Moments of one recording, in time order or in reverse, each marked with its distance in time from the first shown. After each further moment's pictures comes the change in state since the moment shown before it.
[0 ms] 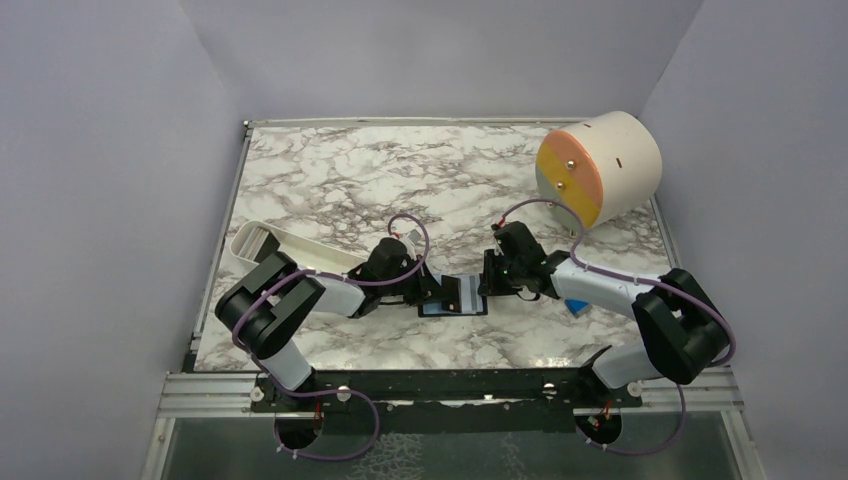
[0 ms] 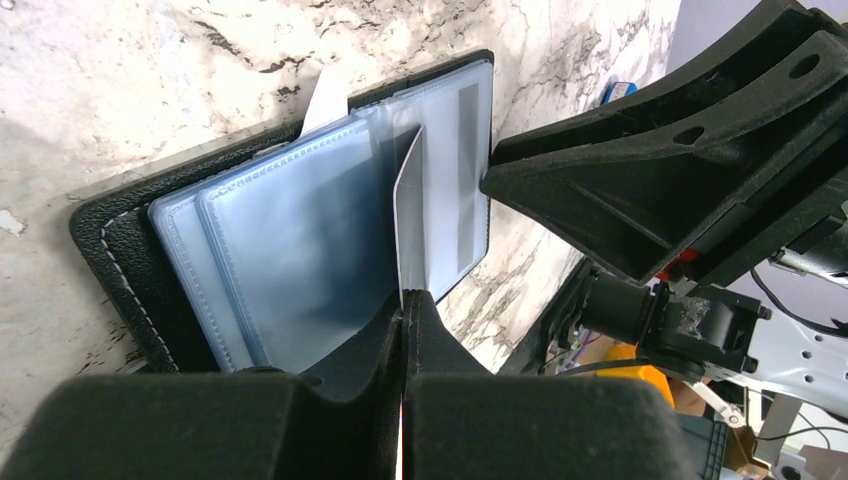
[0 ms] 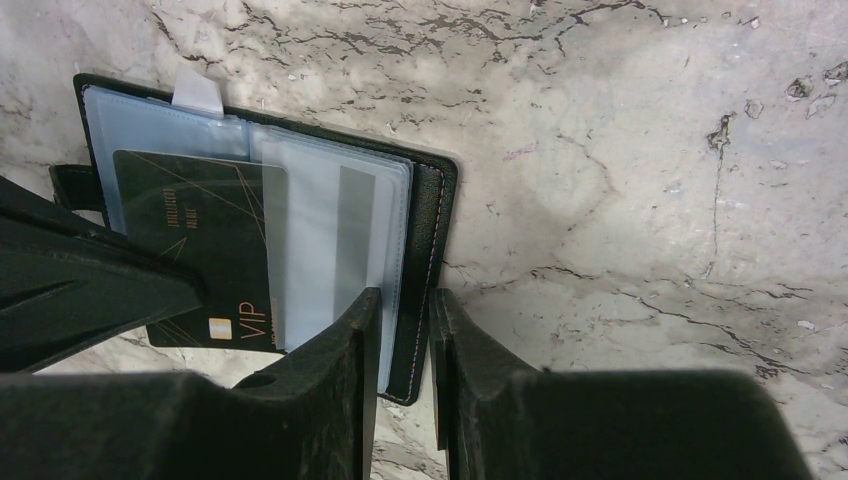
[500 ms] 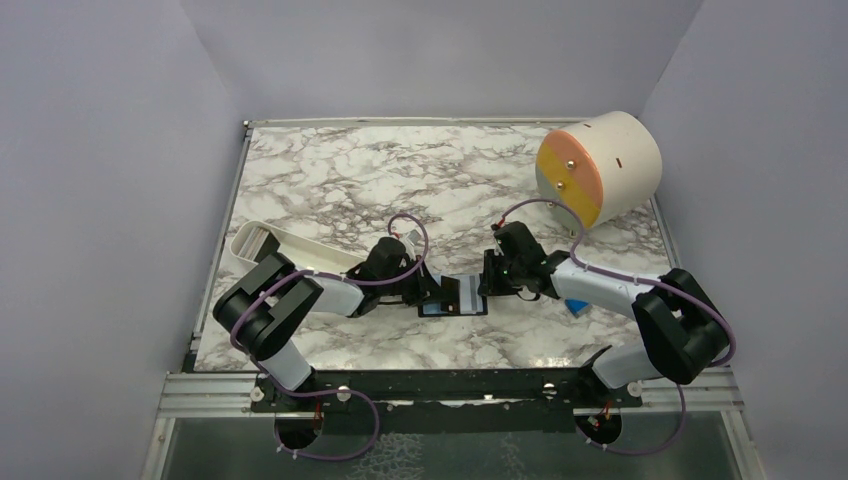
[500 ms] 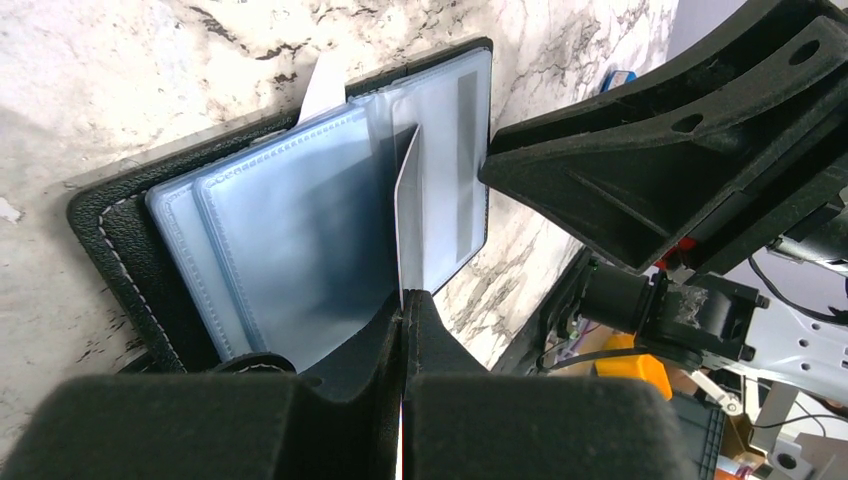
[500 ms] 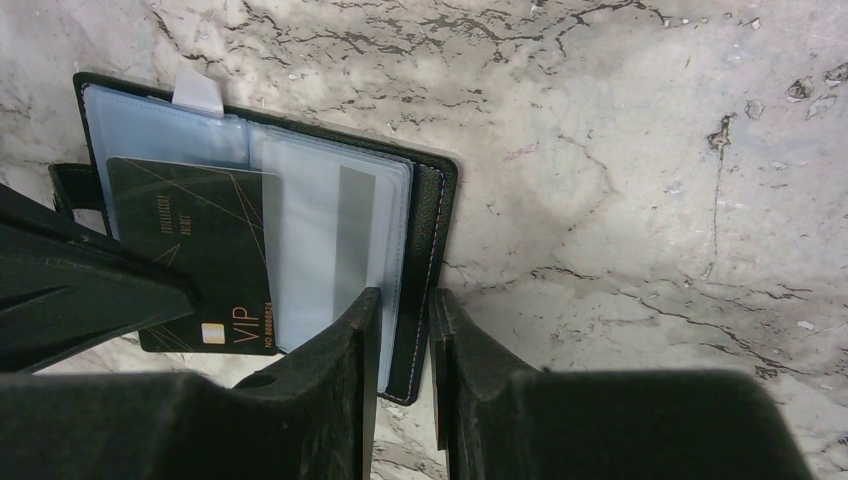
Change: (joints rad) left arm 0.008 -0.011 0.000 -0.019 0.027 0.010; right arm 0.000 0.000 0.000 0.000 0.000 -0.005
